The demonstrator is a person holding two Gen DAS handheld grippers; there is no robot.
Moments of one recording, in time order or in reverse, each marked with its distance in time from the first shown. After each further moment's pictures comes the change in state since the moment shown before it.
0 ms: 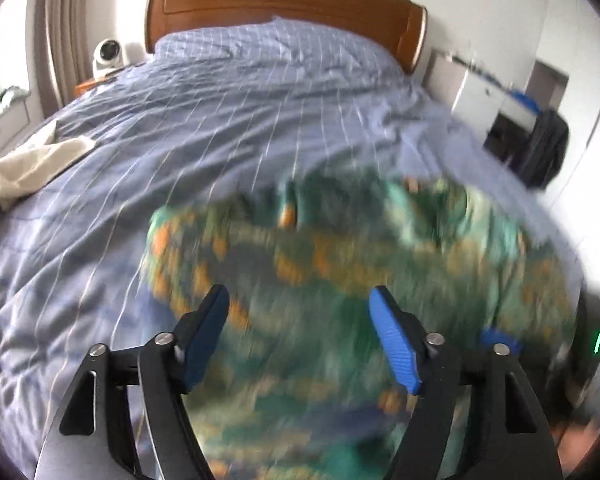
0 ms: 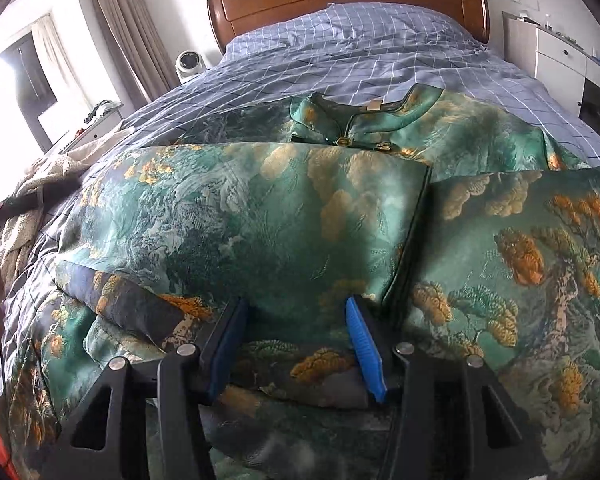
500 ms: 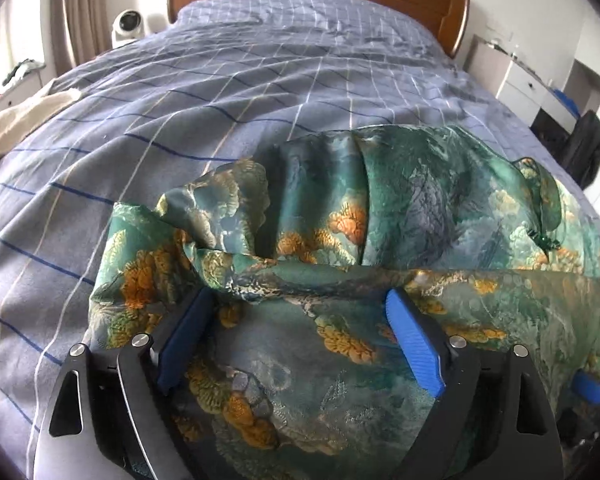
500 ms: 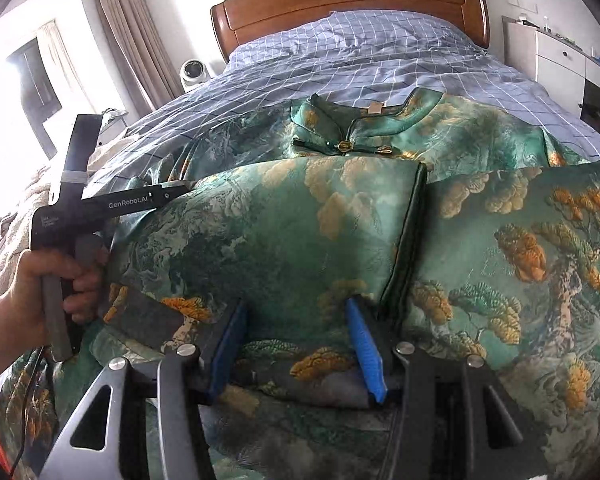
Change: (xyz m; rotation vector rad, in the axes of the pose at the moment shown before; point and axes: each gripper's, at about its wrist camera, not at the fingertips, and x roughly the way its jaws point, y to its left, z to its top) left arm 0.111 0.027 -0.023 -0.052 0.061 0.089; right arm -0.004 0.004 -0.010 0.003 -0.040 0.018
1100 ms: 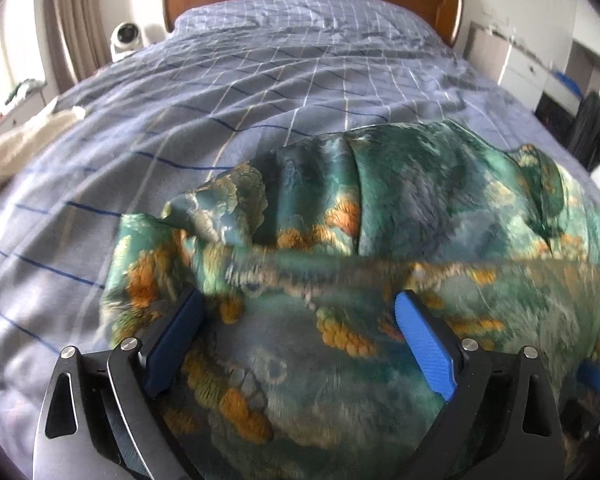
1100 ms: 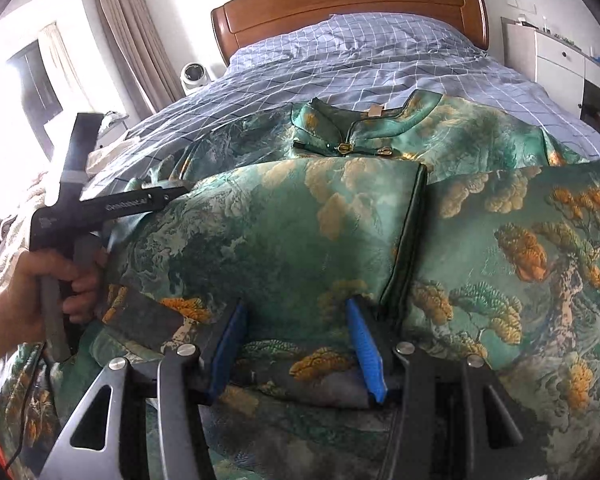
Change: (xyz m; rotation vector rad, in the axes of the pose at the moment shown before) left arm -0.017 -0.012 0.005 0.080 0.015 0.075; right arm -0.002 0.002 0.000 -0.005 -0.006 -0.005
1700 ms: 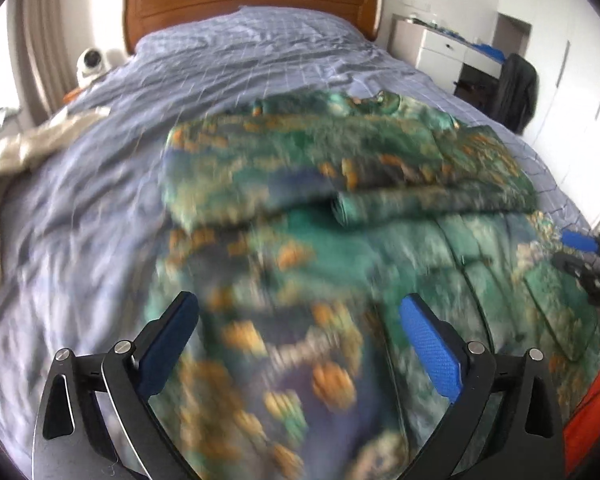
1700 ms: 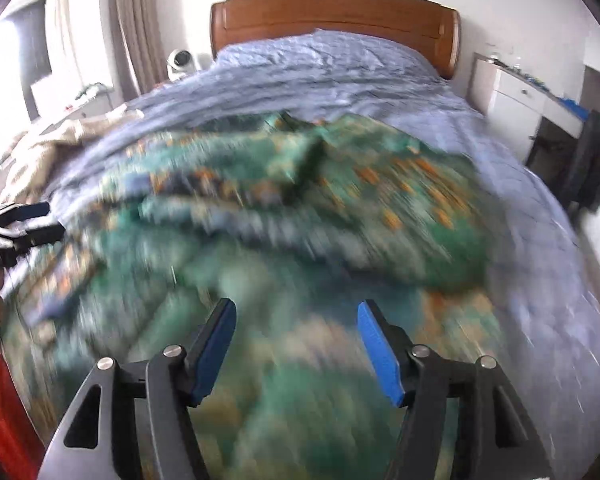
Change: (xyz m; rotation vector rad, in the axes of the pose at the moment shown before) left arm -0.197 0.001 -0.166 0.118 -0.025 -0.166; right arm -0.184 0.010 -0.096 -0.100 0.014 -0.225
